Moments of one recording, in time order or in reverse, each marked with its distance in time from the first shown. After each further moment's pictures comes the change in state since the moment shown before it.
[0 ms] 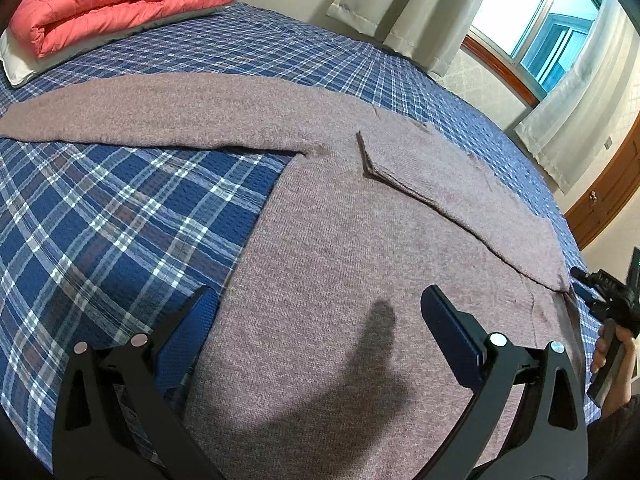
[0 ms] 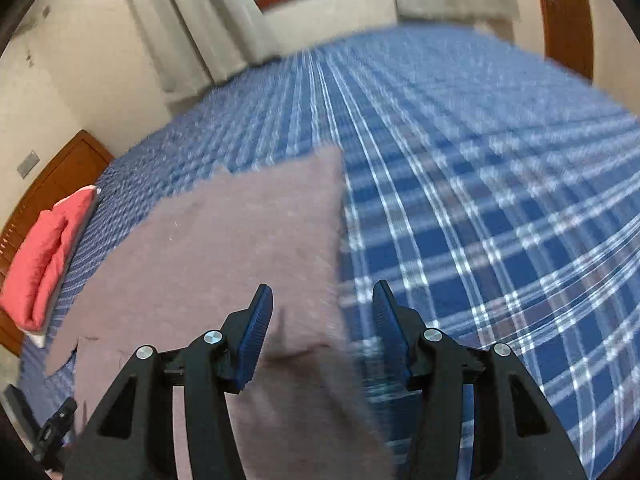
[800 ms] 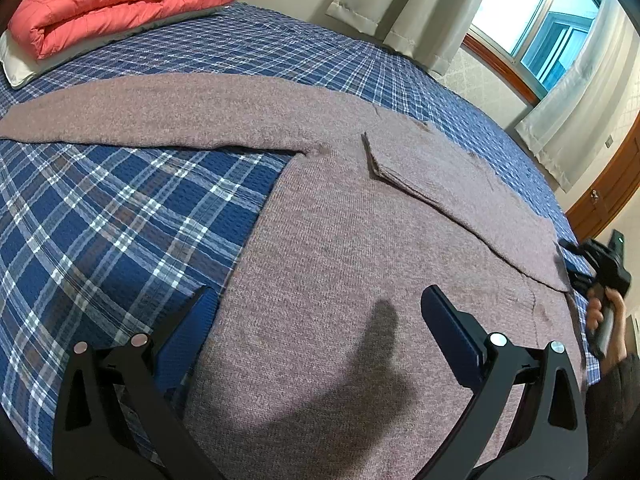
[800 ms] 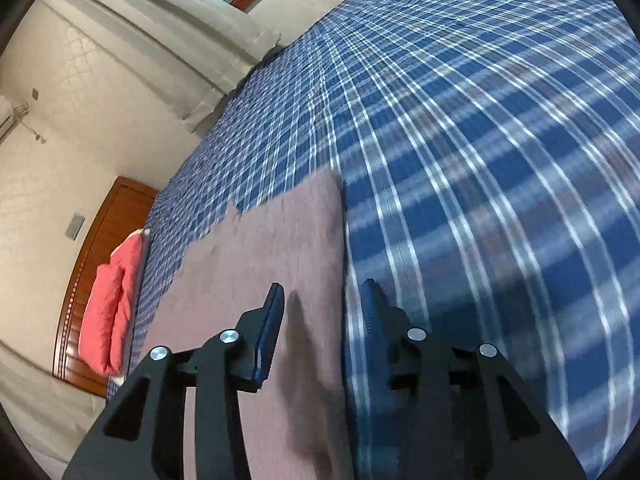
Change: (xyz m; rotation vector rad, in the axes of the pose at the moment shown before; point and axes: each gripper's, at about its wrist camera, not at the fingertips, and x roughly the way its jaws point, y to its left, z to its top) left arm 0.001 -0.001 0.001 0.001 0.001 0.002; right arm 0.076 -0.034 0.082 0.188 0.032 0.209
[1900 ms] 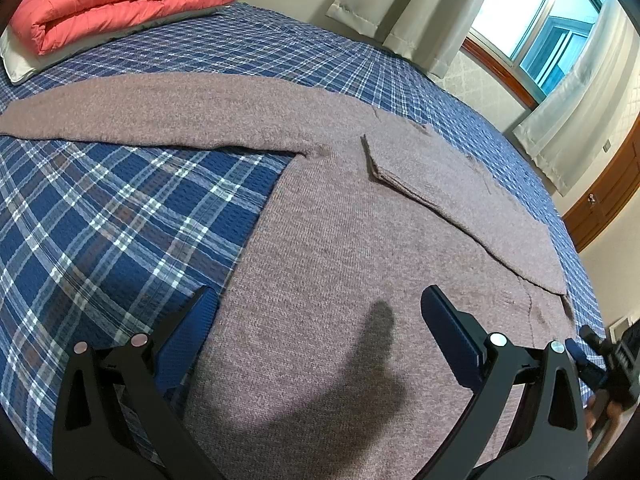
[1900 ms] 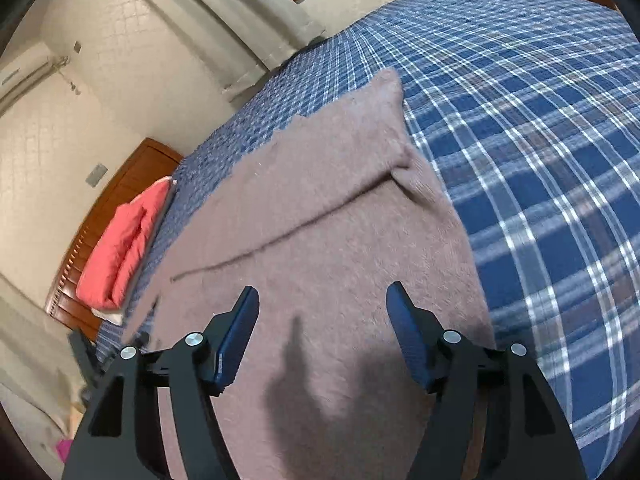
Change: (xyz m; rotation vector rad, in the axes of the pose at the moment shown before) left arm -0.003 0.002 0.000 -0.010 -0.004 -0.013; right arm -0.089 0.027 -0.183 -0.164 -0.050 0.057
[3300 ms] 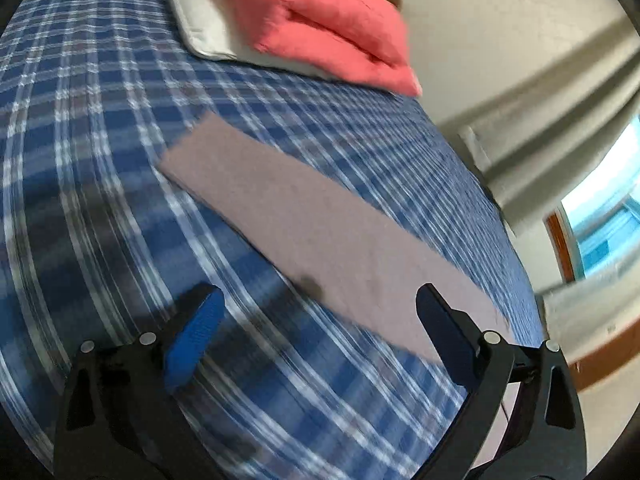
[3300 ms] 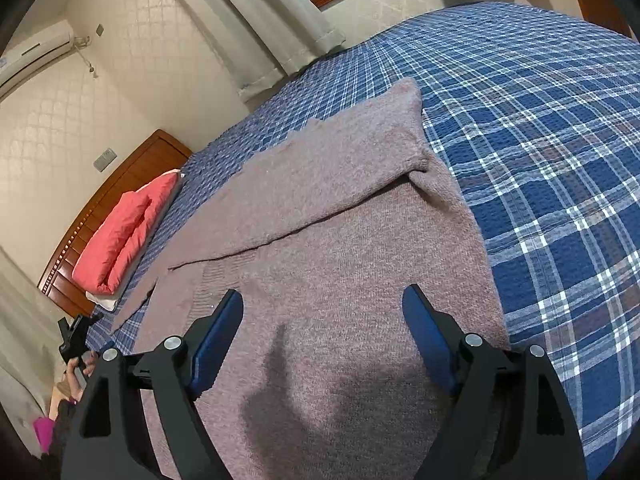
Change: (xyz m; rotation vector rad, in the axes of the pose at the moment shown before) left arm -0.060 0.273 0.083 -0.520 -0.194 0.050; right arm 0.001 0.009 -0.008 -0.061 -0.011 -0.011
